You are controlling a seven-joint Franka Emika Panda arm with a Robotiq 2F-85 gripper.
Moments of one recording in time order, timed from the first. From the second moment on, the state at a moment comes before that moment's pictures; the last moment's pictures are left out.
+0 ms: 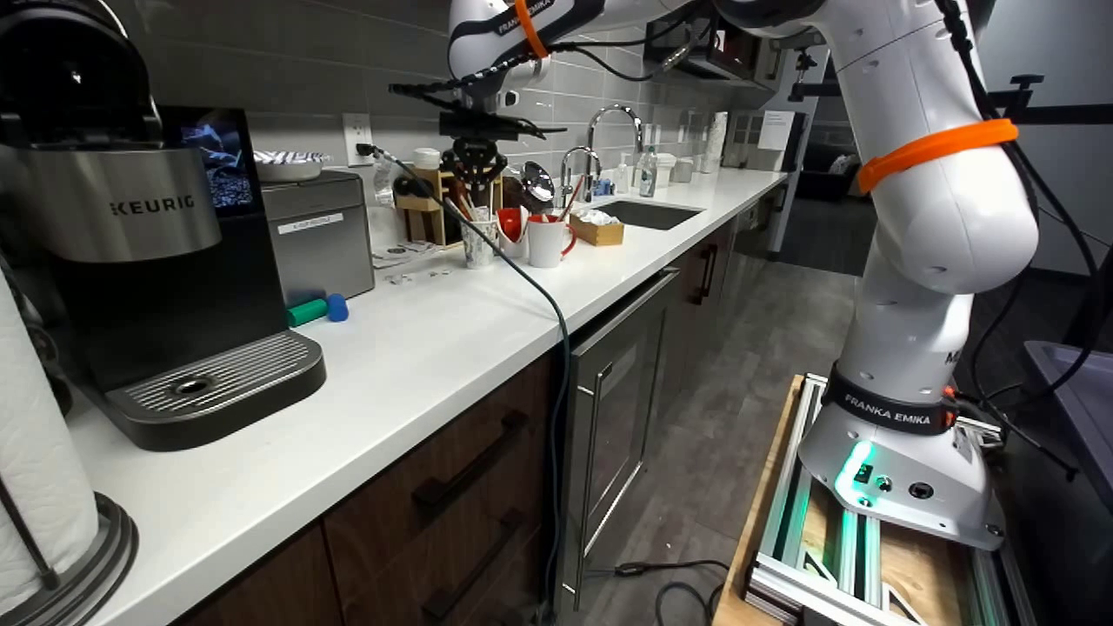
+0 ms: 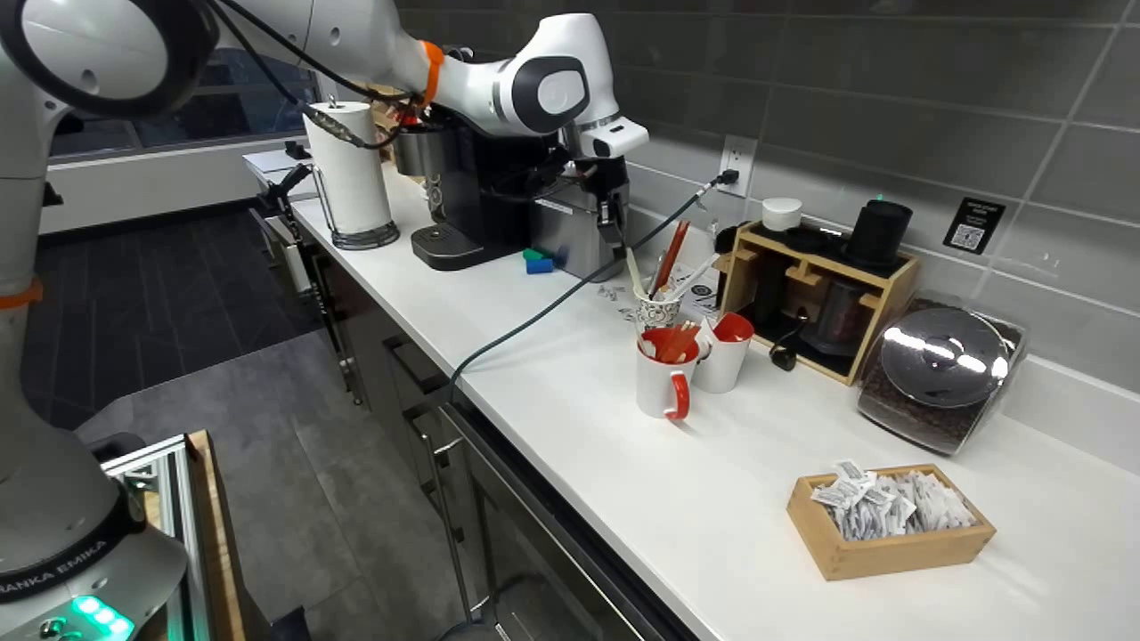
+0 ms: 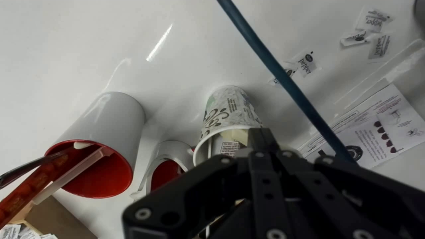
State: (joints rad) arm 0.06 0.47 -0.12 -1.46 -0.15 2.15 0.86
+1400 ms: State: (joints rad) arm 0.06 0.45 -0.12 -1.41 -0.15 2.11 0.79
